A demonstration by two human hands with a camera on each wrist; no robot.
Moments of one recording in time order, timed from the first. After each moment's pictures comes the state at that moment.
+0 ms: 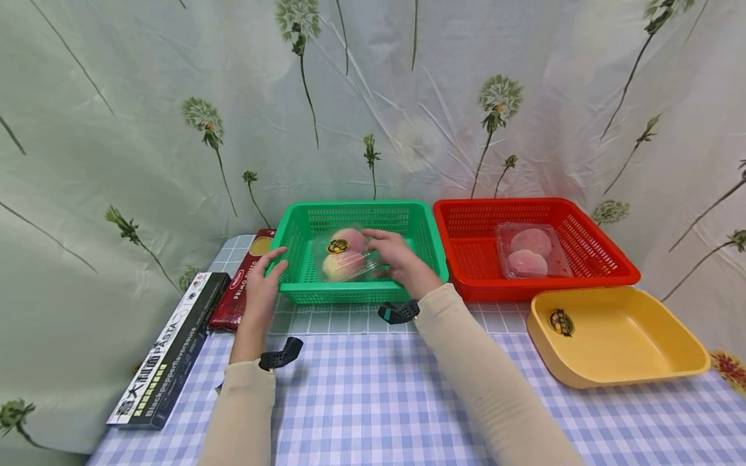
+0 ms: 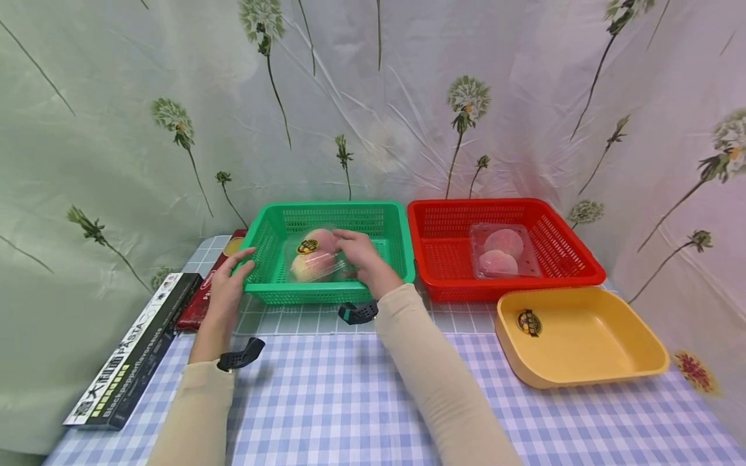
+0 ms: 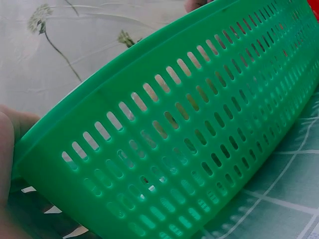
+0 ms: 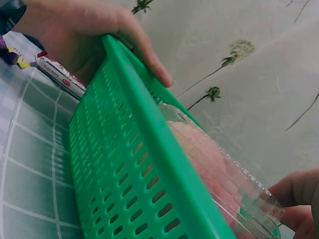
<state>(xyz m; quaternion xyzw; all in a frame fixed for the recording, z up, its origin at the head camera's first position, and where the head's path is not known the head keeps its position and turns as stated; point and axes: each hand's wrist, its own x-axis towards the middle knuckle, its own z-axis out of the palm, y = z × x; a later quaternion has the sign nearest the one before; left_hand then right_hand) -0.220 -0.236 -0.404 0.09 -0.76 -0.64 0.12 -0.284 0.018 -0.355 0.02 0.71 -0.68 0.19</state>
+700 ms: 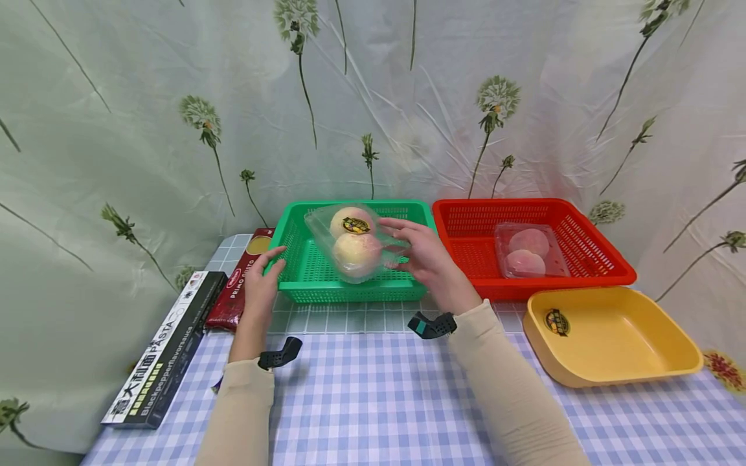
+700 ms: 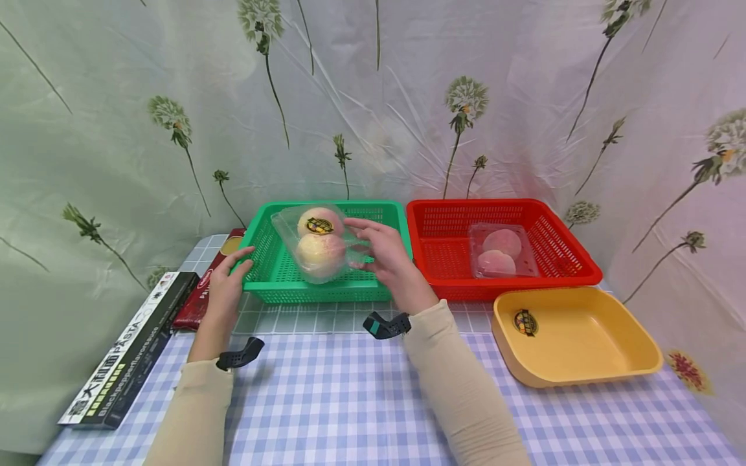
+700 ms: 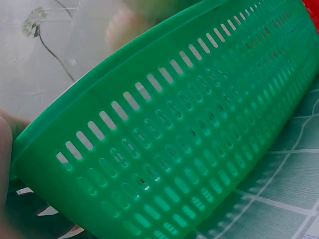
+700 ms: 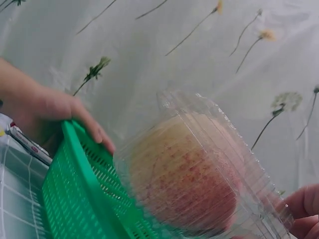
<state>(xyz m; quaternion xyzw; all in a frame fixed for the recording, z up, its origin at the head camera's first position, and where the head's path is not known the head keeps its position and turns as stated) -0.225 -0.233 -0.408 0.11 -0.76 -0.63 0.15 -0.247 0.063 -0.321 -0.02 0.62 -0.77 0.16</state>
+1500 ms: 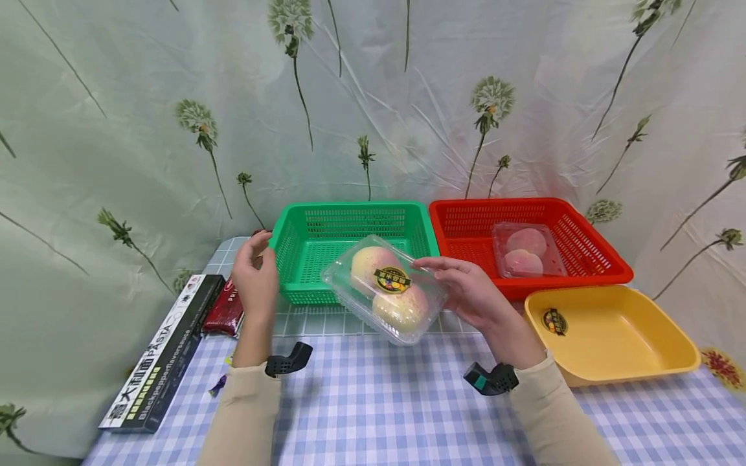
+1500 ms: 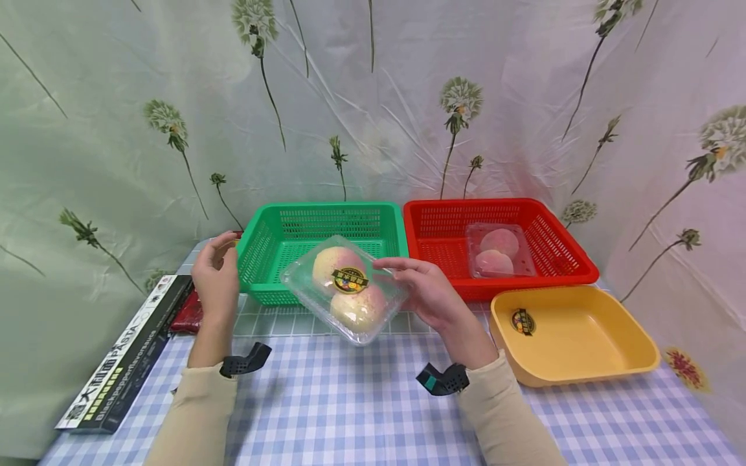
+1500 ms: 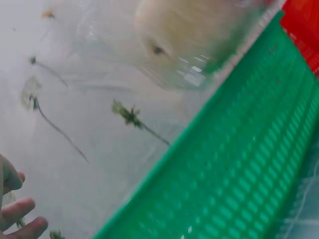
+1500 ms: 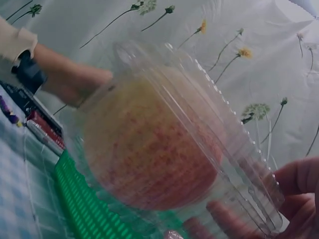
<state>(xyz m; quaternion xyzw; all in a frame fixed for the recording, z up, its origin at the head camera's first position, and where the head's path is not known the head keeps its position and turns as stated) -0.208 -0.200 -0.365 0.09 -0.72 -0.59 0.37 -0.185 0.145 -0.344 -0.14 0.63 -0.75 0.17</state>
